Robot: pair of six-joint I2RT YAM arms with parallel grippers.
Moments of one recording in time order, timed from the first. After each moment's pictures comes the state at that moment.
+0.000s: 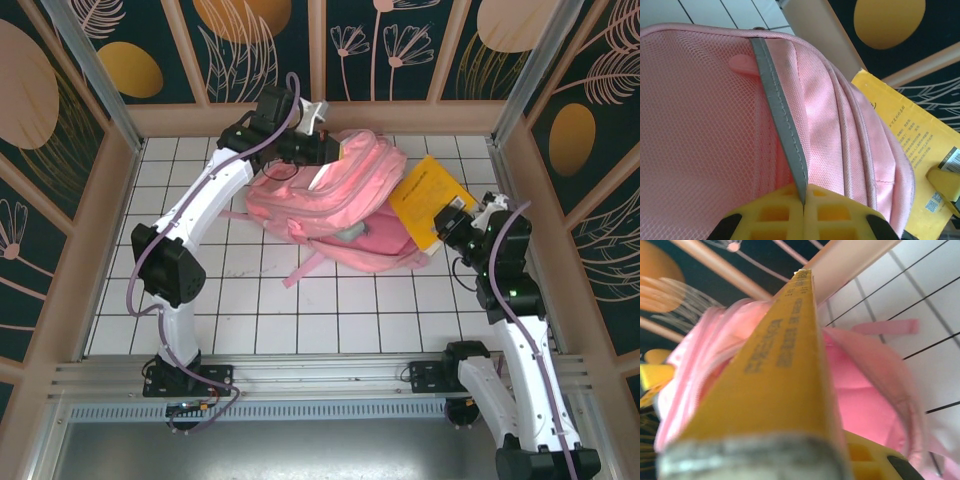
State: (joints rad) left arm -0.51 1.96 2.04 -0.70 0.65 -0.45; right arm 0.08 0.66 0.79 -0.46 -0.27 0.75
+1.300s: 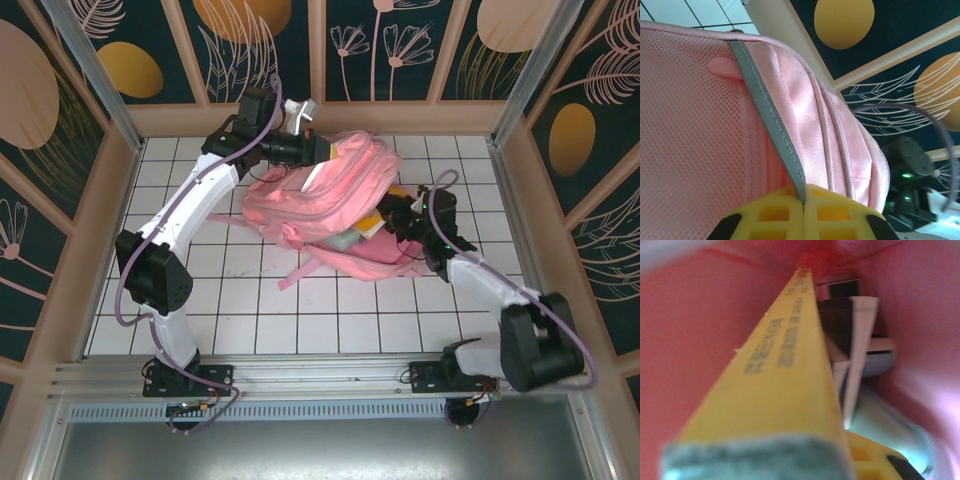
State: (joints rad) left arm -0.46 1.86 1.90 -0.57 0.83 -0.54; right arm 0.31 1.34 0.65 0.31 -0.42 1.28
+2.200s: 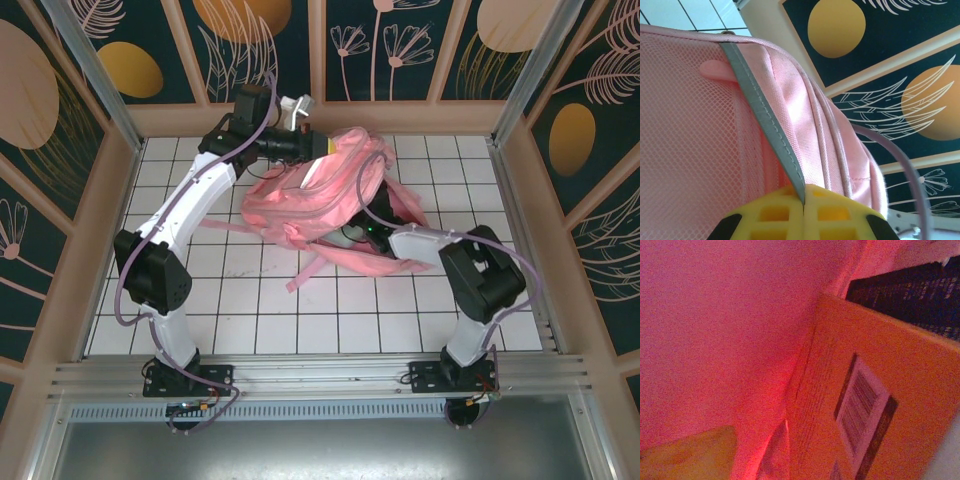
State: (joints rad) left arm -0.44 1.87 1.89 -0.53 0.86 -0.61; right arm 0.59 1.72 0.93 0.53 -0.23 1.03
